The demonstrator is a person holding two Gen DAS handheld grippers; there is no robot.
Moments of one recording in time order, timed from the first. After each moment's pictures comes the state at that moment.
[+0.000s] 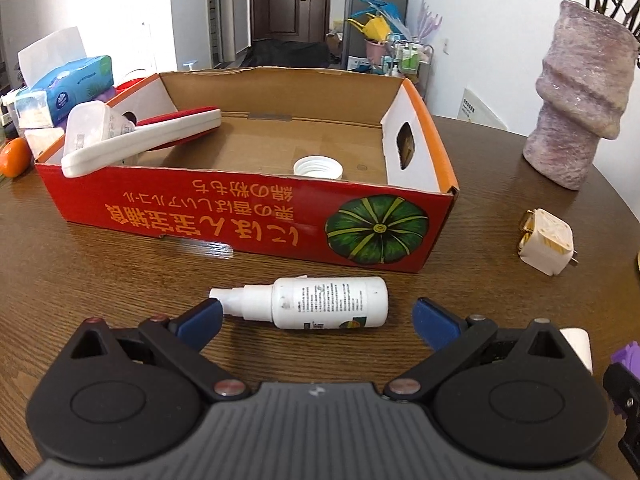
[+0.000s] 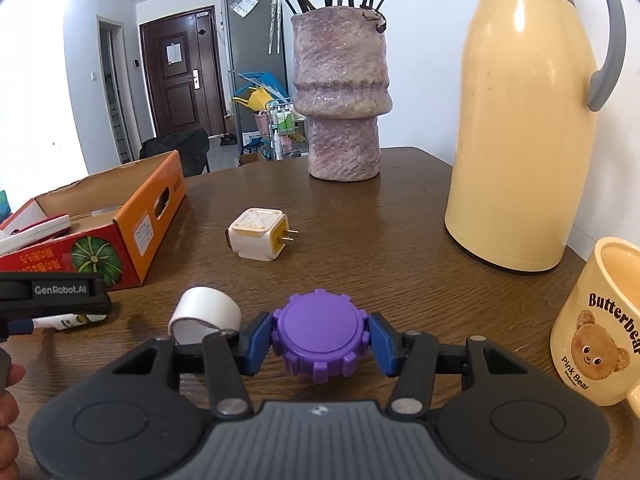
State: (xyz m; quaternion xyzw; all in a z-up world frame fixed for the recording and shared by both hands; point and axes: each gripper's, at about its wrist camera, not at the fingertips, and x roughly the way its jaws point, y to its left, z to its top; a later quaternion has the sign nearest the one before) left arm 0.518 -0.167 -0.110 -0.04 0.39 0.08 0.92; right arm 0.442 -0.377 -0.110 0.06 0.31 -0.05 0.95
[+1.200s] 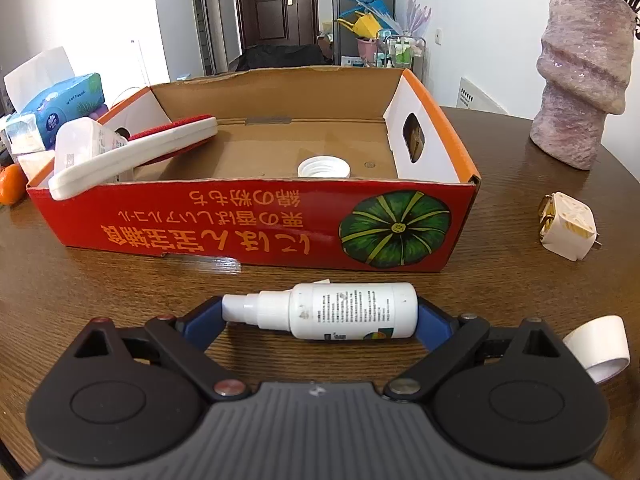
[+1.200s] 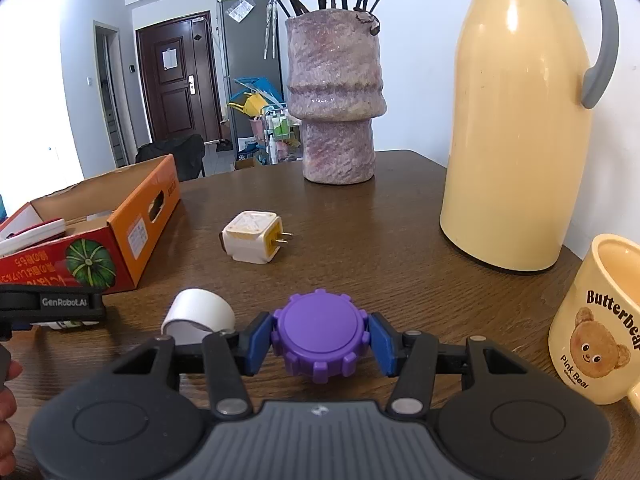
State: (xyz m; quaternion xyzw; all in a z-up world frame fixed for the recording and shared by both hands) left arm 0.528 -0.163 -0.120 0.00 0.38 0.08 0.92; right arm 0.440 -0.378 -0.111 0.06 0.30 -0.06 0.95
